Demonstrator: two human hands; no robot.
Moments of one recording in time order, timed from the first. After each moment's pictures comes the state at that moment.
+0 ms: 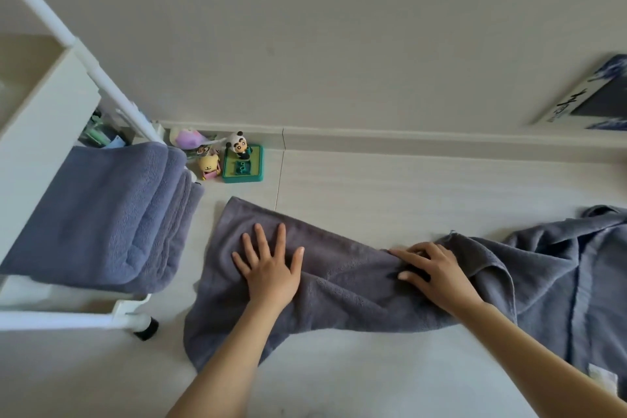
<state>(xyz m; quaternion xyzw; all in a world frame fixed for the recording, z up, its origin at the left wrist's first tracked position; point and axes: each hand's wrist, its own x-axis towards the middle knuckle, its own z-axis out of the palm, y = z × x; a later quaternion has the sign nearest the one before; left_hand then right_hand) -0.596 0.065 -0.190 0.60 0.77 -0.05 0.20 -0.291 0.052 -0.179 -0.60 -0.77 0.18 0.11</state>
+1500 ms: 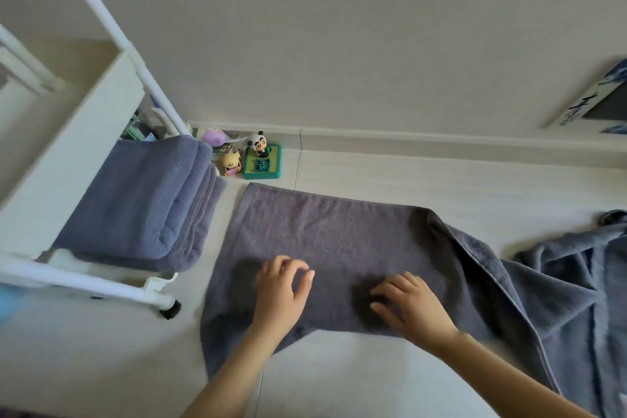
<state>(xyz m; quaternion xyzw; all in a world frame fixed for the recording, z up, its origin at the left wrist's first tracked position) -0.614 0.009 -0.183 0.68 0.66 0.26 0.18 -0.351 0.003 -0.177 -0.51 -0.83 0.16 0.14</state>
